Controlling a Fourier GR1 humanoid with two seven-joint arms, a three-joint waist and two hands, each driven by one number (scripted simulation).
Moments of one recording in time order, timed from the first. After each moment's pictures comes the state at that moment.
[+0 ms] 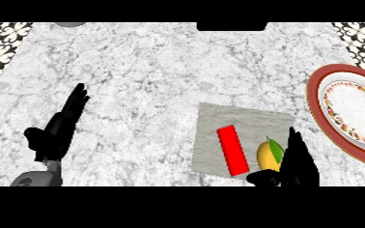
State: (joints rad) left arm -0.05 0.26 0.01 -1.34 0.08 -0.01 -0.13; right arm 0.18 -0.02 0.24 -1.74 1.05 -0.09 0.98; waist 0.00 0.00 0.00
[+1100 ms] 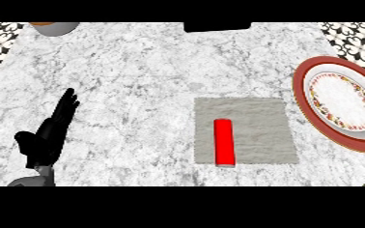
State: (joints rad) left arm -0.02 0.25 0.08 -1.34 0.05 -0.01 -0.13; right arm 0.44 -0.46 -0.21 -1.66 0.67 -0.13 0.39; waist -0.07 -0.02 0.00
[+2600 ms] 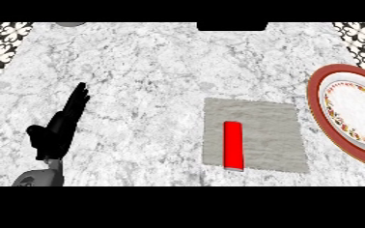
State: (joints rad) left arm -0.06 0.22 0.06 -1.35 0.02 -0.05 -0.11; right arm 0.39 -0.75 -0.86 -1.54 0.24 0.02 -0.18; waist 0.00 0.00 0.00
